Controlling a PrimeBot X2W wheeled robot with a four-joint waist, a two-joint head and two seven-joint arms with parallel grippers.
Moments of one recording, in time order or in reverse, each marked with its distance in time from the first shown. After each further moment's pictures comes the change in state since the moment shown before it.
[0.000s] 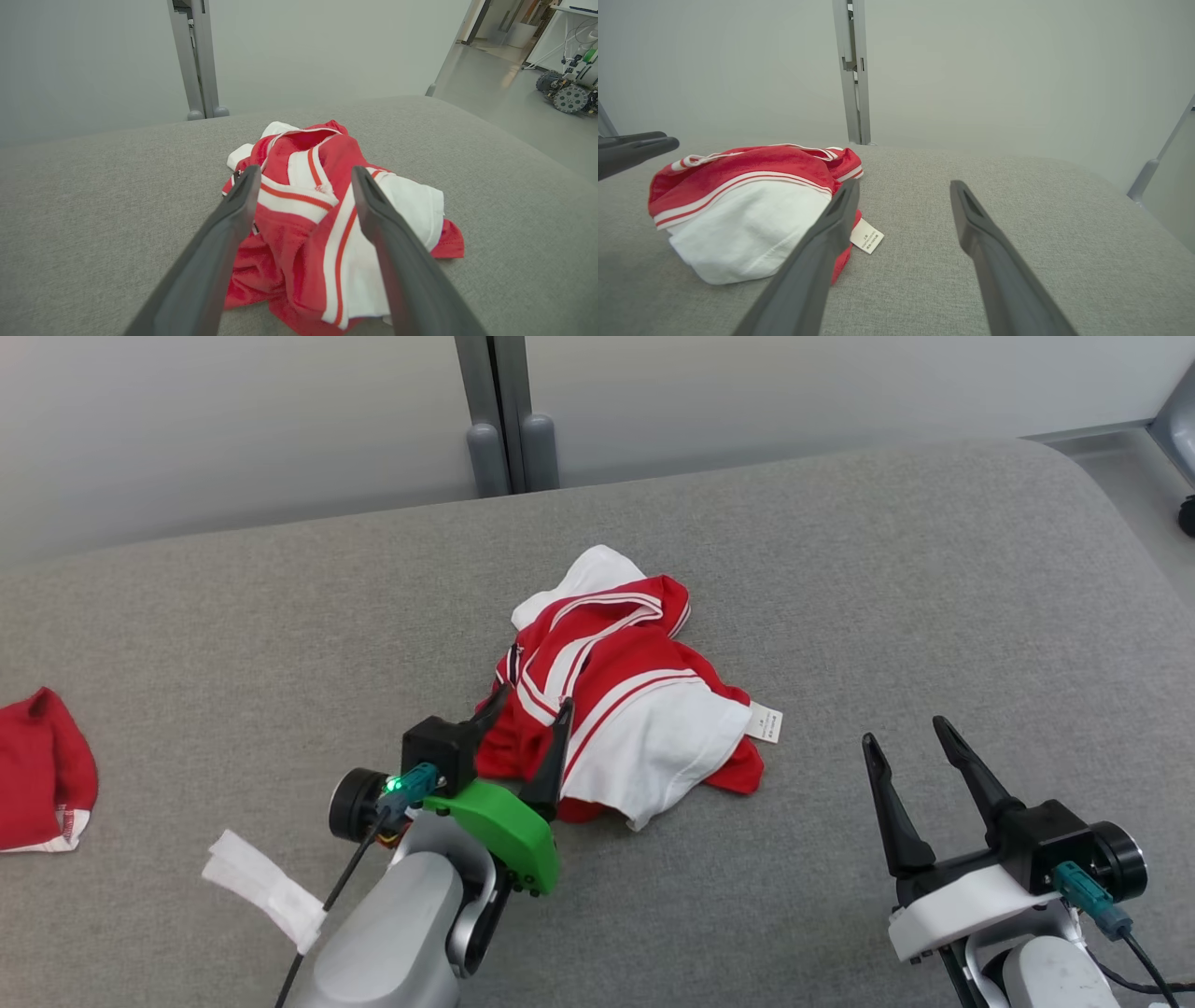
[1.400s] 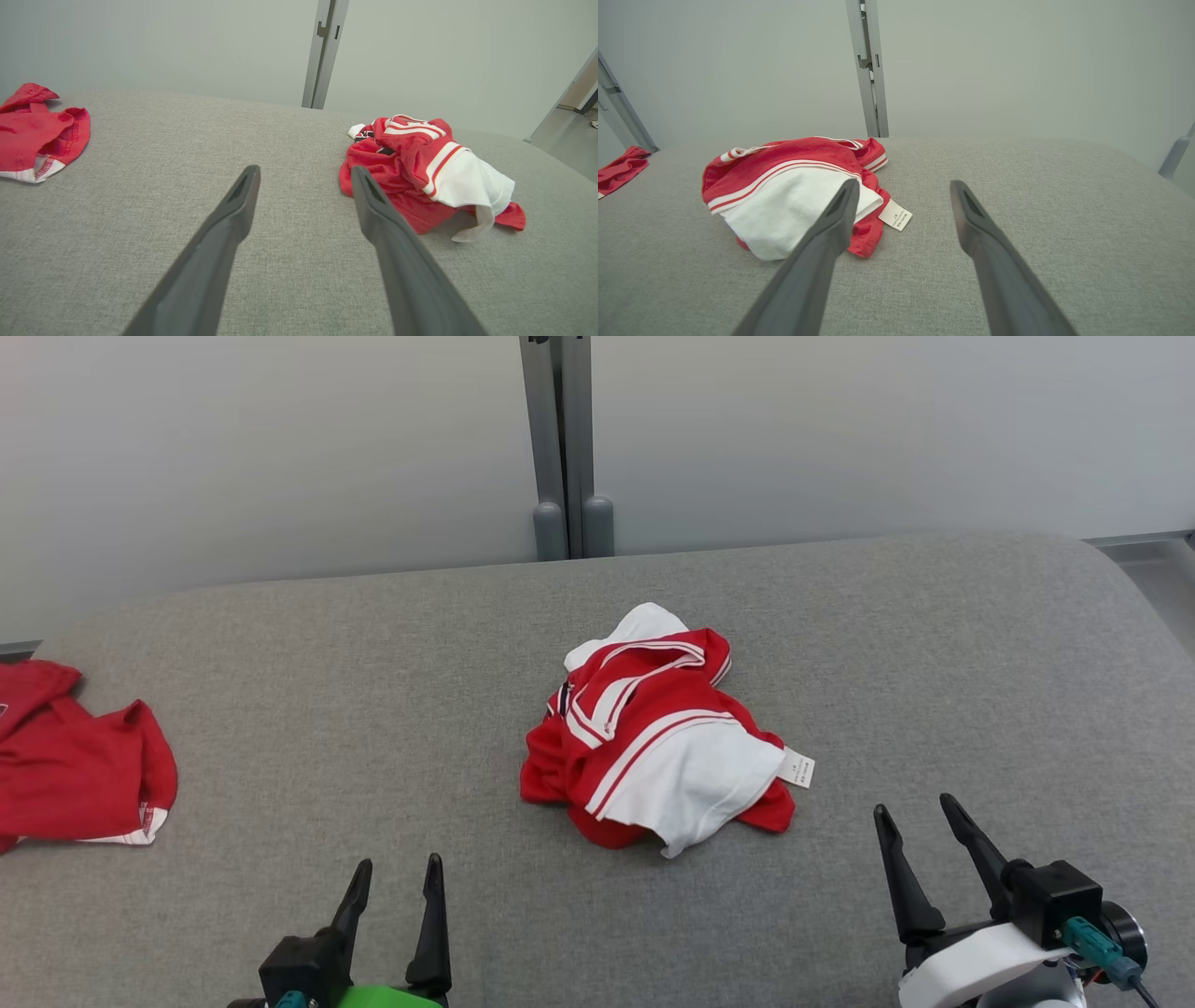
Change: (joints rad) left arm 0.560 -0.006 0.410 -0.427 0.211 0.022 -0.002; right arm 0.091 0.000 -0.003 0.055 0.086 0.000 0.000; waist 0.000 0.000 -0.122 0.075
